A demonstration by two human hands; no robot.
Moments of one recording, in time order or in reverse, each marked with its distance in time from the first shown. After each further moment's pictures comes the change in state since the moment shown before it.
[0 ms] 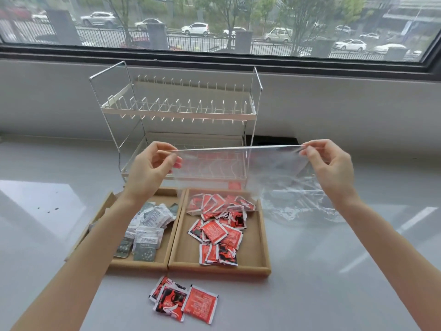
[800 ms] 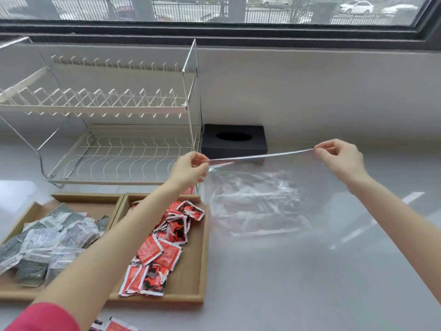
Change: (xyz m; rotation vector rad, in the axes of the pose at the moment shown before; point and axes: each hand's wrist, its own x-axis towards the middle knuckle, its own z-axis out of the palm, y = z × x) left_hand 0.079 -0.029 0.228 0.154 -0.229 -0.357; right_hand 0.119 0.155 -0.112 -0.346 -0.053 0.387
